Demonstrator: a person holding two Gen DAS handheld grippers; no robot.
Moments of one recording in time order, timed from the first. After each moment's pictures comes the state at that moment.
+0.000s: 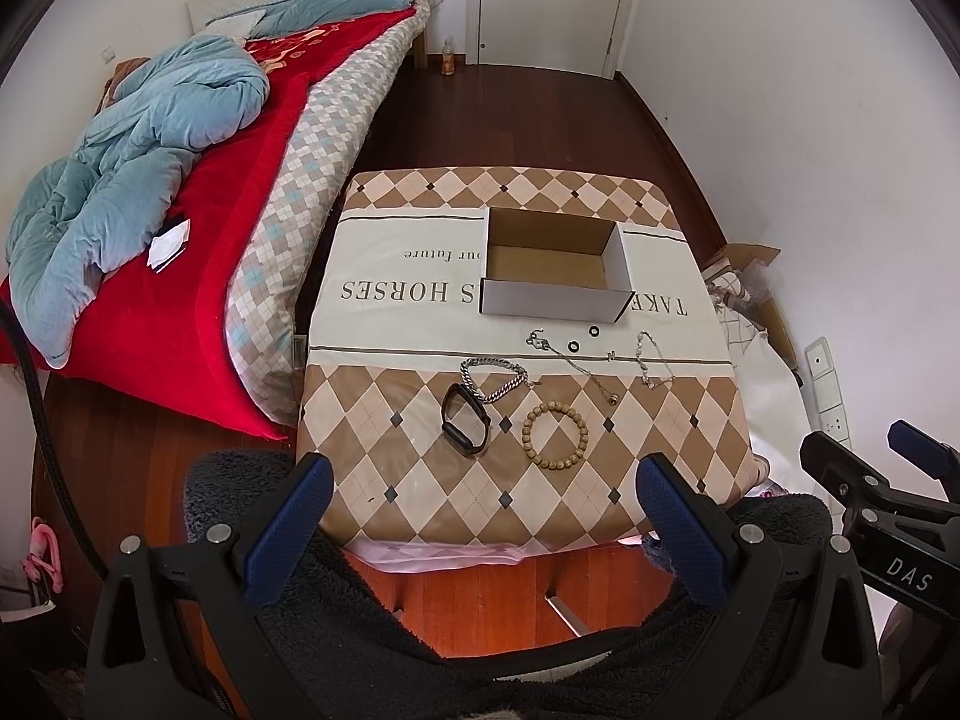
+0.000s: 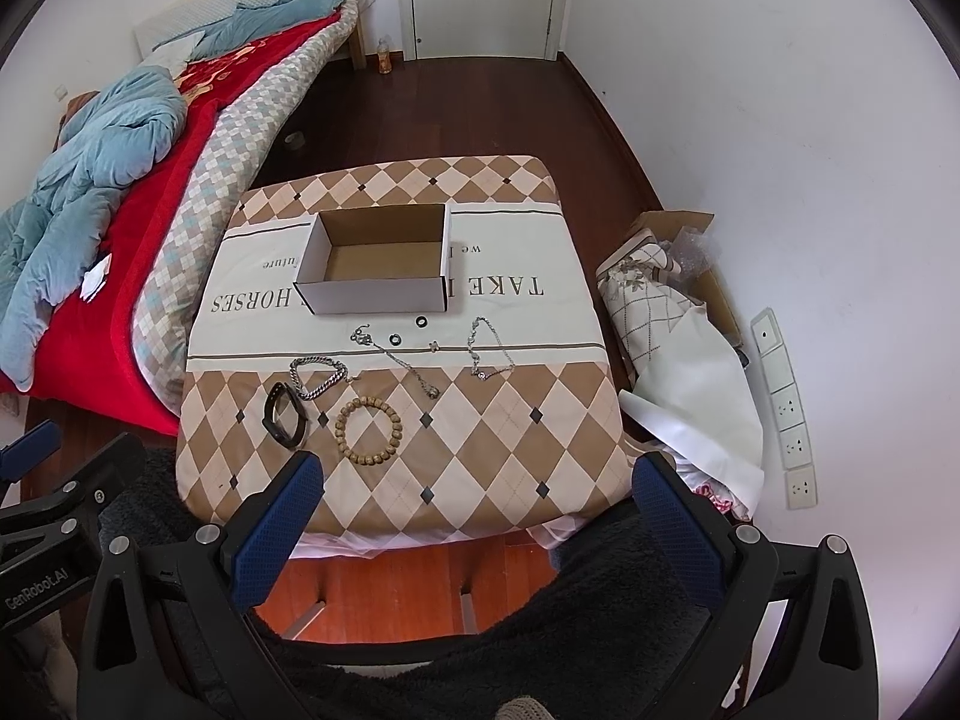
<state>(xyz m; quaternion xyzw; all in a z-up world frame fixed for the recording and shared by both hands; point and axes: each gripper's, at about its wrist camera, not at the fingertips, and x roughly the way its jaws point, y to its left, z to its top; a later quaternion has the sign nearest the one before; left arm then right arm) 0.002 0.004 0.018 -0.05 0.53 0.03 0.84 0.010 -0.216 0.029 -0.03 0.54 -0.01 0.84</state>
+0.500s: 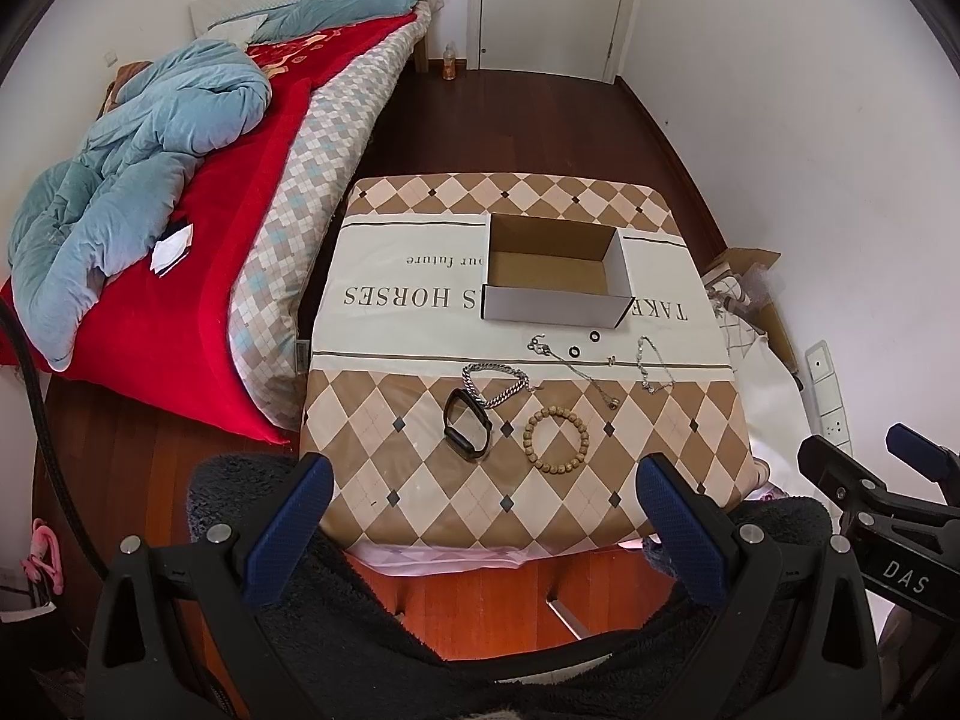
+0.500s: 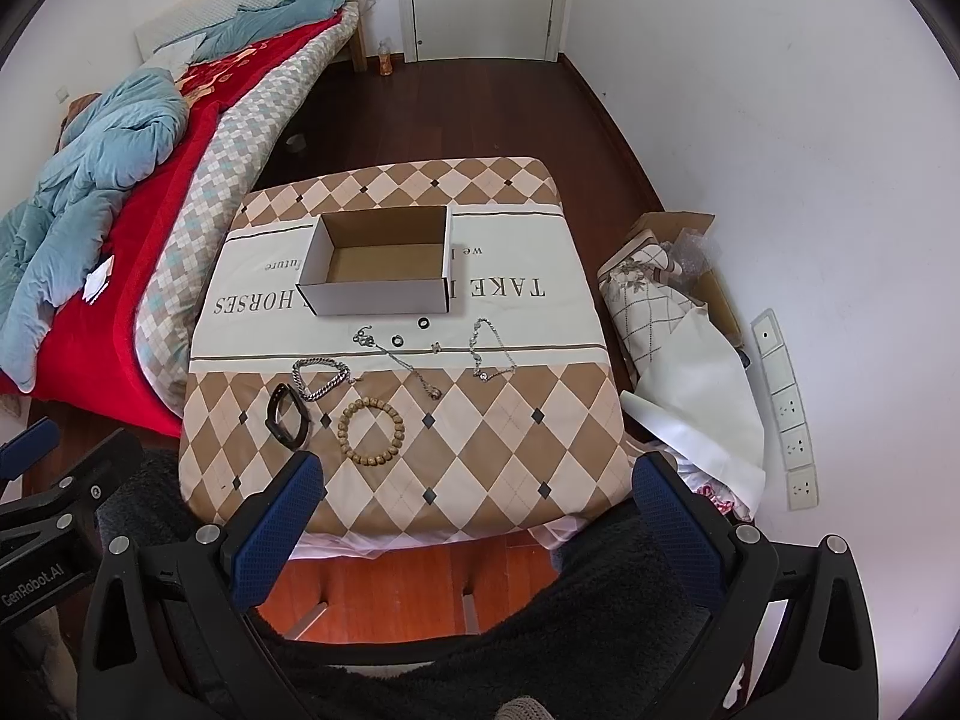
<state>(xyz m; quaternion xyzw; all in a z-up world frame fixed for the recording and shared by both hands) 0.004 0.002 0.024 -0.05 0.53 0.03 0.85 0.010 -0.214 0.032 -0.03 0.54 -0.01 0.84</state>
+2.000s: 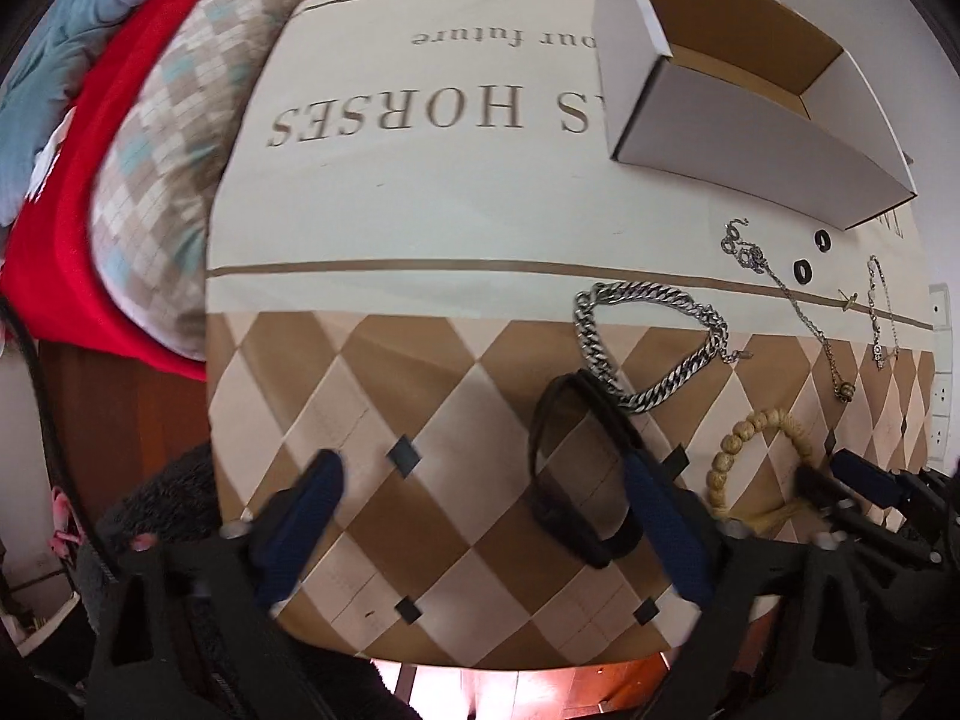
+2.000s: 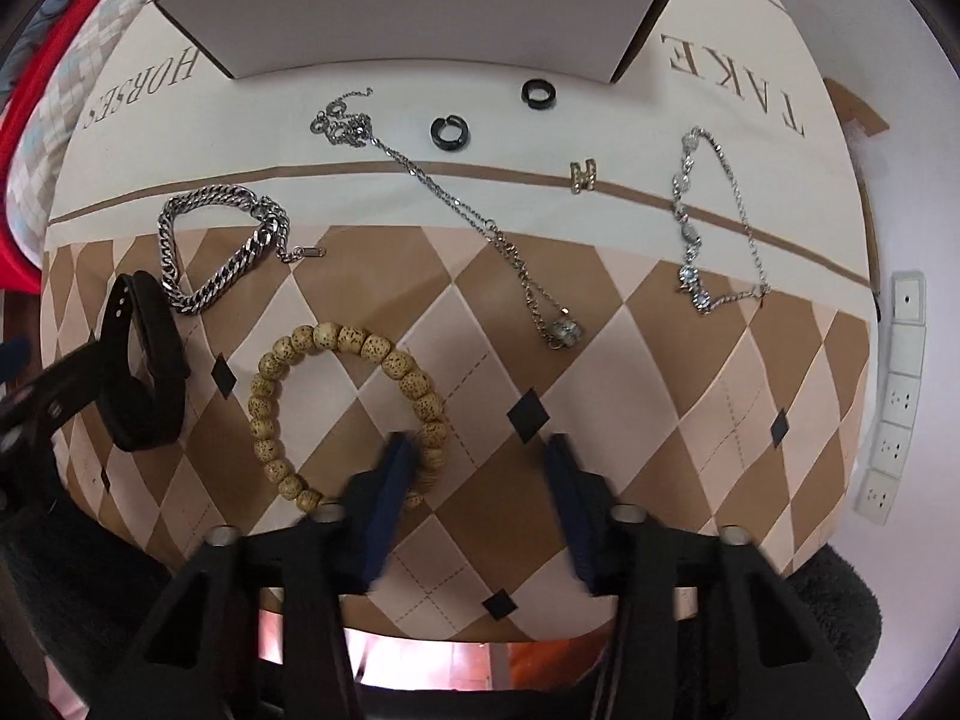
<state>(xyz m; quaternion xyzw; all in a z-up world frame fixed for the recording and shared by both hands) 0.136 0.050 -0.233 -0.03 0.69 0.05 0.72 0.128 -0.150 -0.275 -0.09 0.72 0.05 0.69</state>
